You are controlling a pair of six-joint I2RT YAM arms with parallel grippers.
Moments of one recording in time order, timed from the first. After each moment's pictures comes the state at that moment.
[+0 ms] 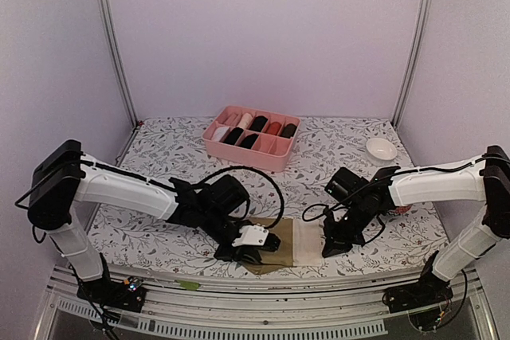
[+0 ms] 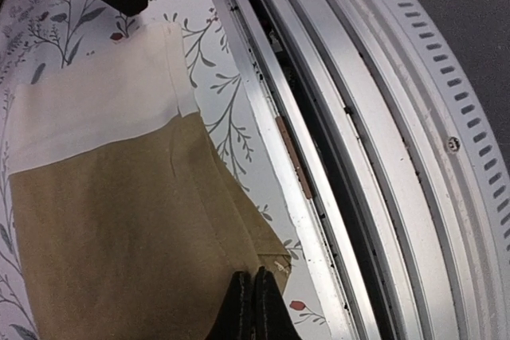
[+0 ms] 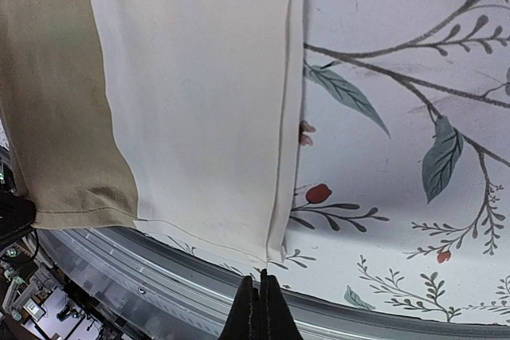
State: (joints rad) left arm -1.07 1.72 0.95 -0.26 0.50 0.70; right arm 0.84 1.51 0.82 -0.67 -0.38 0.85
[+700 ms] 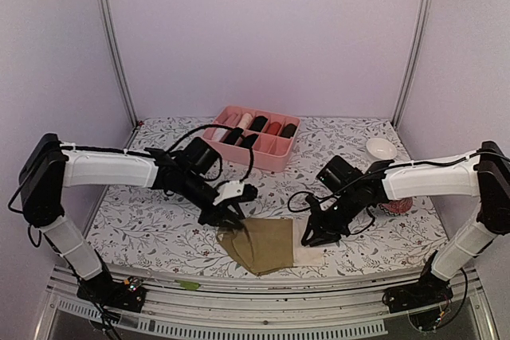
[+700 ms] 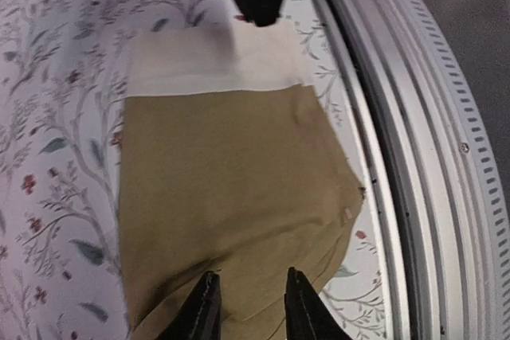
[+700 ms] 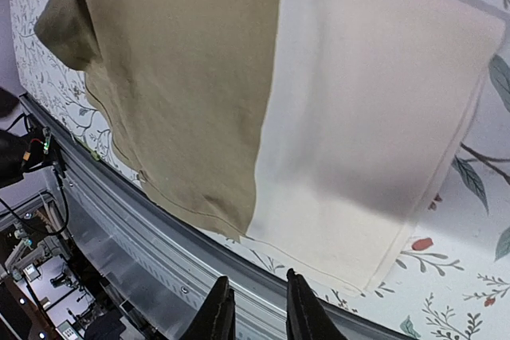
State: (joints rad) left arm -0.85 1.68 1.02 -0.41 0.62 0.71; right arm 0.84 1.55 0.89 -0.56 -0.46 0.77
